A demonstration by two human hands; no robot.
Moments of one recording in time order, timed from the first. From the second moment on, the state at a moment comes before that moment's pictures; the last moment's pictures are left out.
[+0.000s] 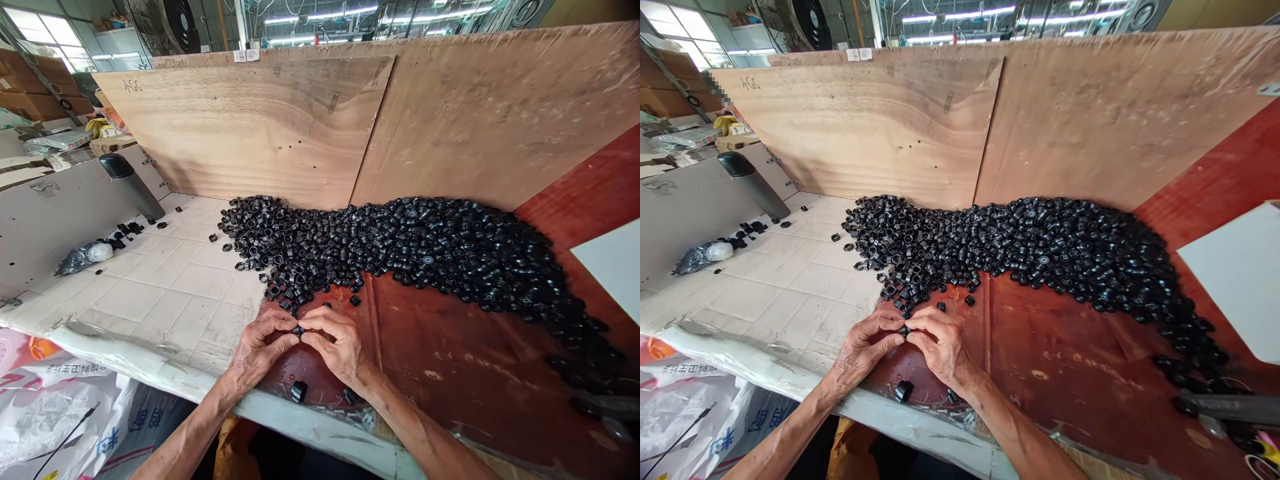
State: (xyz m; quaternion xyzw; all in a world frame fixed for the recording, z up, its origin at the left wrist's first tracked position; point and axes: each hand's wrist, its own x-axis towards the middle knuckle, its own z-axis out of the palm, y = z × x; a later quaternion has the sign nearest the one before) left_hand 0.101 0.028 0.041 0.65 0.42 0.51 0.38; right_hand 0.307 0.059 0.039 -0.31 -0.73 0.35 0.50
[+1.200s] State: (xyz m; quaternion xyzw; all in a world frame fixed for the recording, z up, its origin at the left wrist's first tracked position) left_hand 0.106 0.027 0.029 0.53 0.42 0.52 0.52; right_hand 0.305 0.051 0.051 -0.38 -0.74 0.36 0.41
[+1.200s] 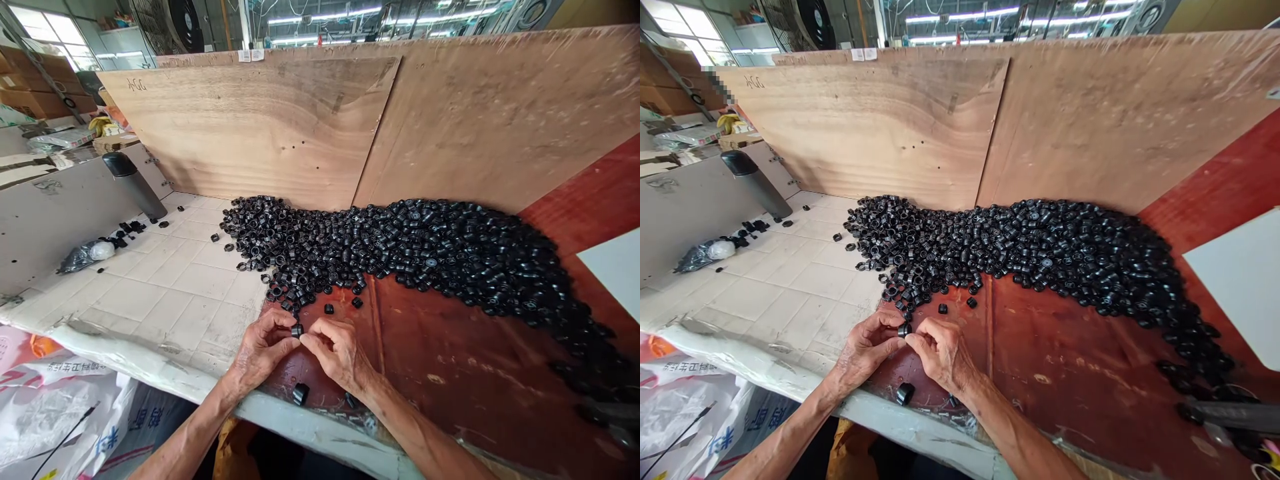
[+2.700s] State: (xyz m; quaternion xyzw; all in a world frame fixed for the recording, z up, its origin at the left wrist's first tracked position) left_hand 0.101 0.046 0.022 0.67 0.60 0.40 0.15; right_hand 0.306 0.059 0.032 -0.30 -0.87 0.26 0.28
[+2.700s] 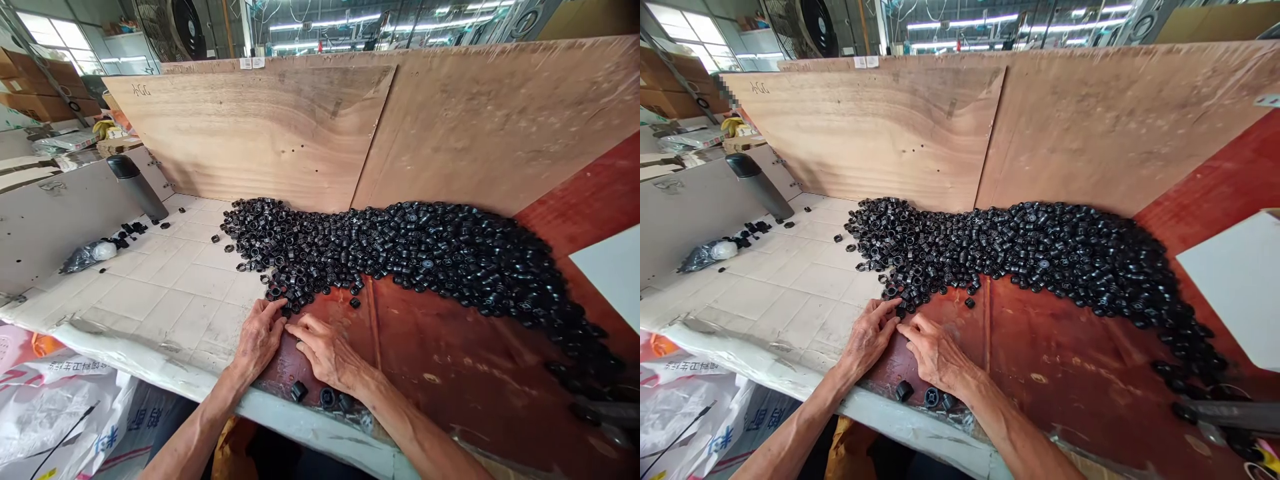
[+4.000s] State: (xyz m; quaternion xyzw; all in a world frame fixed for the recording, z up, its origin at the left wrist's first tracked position) left_hand 0.104 0.039 0.043 0.46 0.43 0.54 0.56; right_hand 0.309 0.063 0.043 -0.39 -0.62 0.52 0.44
